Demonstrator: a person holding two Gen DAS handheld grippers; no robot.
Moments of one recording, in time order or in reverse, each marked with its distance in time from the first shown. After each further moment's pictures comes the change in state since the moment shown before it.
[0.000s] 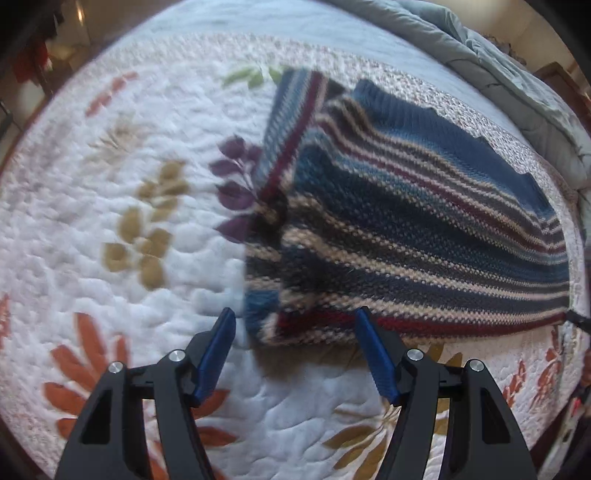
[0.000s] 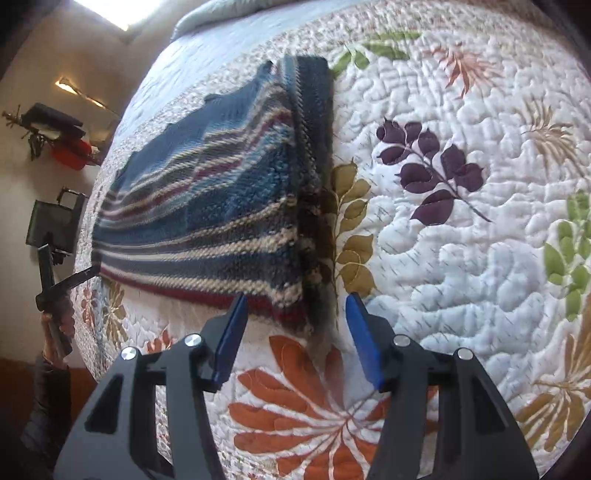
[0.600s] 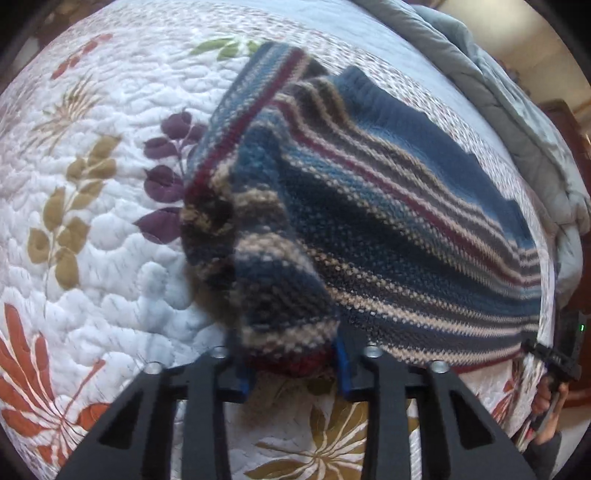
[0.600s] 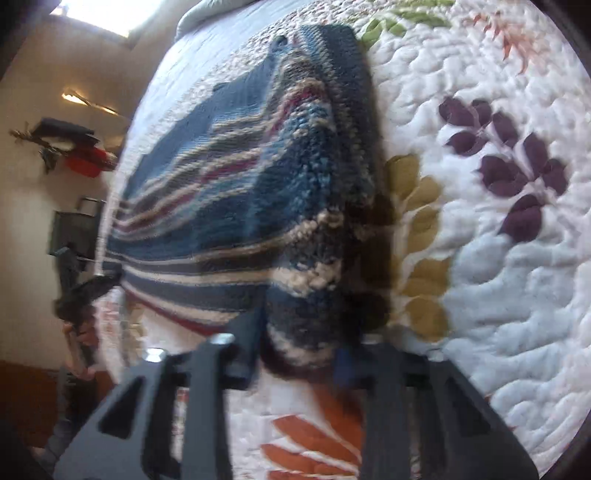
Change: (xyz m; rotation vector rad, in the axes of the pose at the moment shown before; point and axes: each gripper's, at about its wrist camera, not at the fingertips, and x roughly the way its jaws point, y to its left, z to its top) left arm 0.027 -0.024 0.016 -0.130 0.048 -0.143; right arm 0.040 0.014 0.013 0.063 0.033 0.142
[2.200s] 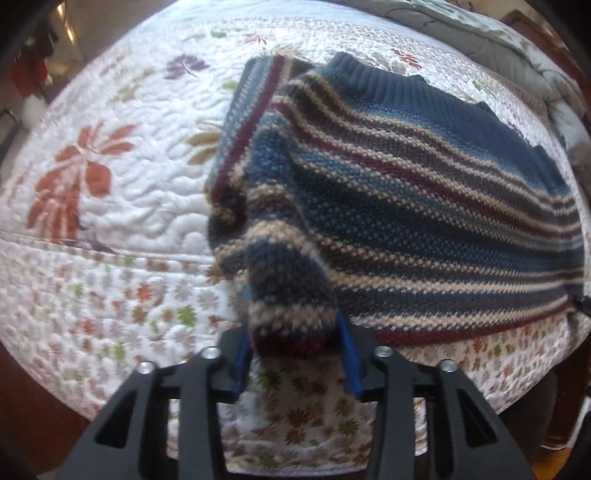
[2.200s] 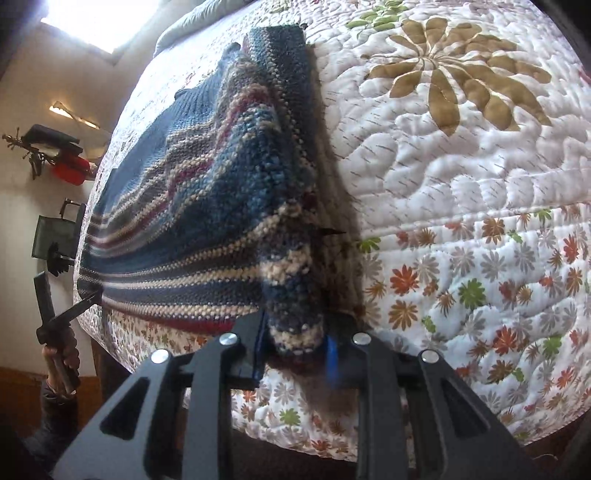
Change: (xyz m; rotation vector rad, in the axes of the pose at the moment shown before) left arm -0.049 -0.062 -0.240 0.244 -0.050 0.242; right arm -0.099 -0.089 -0.218 0.046 -0.092 -0.114
